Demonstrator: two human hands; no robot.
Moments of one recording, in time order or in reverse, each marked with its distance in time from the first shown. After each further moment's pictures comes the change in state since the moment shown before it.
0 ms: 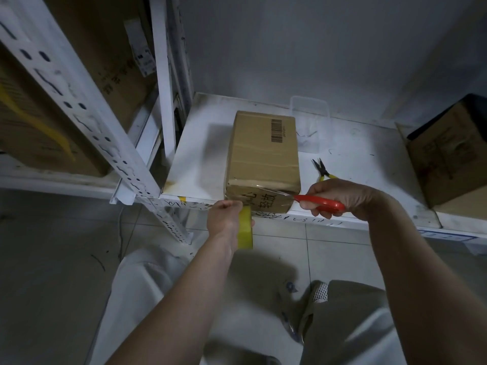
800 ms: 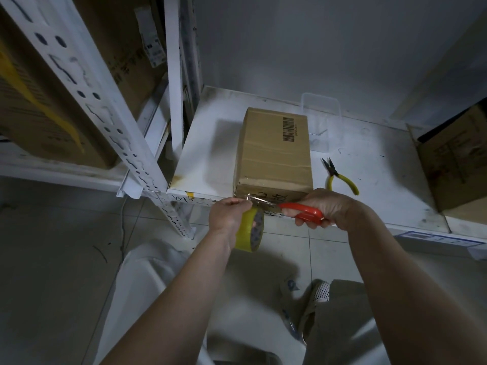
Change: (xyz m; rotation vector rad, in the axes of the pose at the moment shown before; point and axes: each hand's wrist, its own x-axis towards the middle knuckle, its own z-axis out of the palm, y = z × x) left_hand 0.022 0.000 -0.016 0.141 -0.099 0.036; right_hand 0.025 -0.010 0.039 0.060 -0.013 0.130
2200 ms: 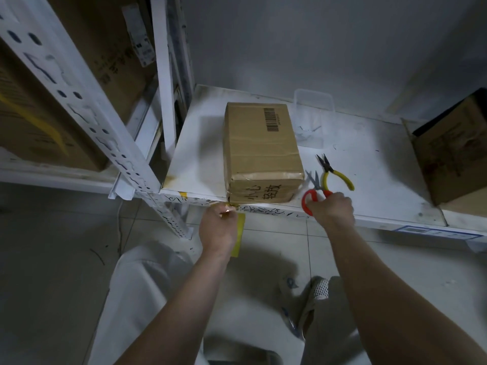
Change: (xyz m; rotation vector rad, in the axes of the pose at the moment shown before) left_hand 0.014 -0.037 -0.002 0.354 0.220 0.326; right_hand 0.063 0.063 0.010 -0.030 0.871 0.311
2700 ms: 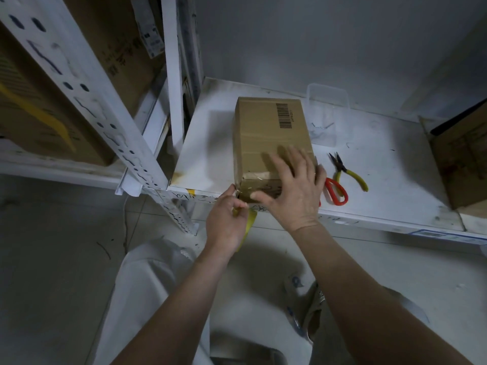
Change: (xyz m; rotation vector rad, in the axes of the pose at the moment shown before) left_hand 0.009 0.003 -0.014 0.181 -0.134 0.298; right_hand -0.064 -0.056 0.021 -0.087 0.373 -0.987
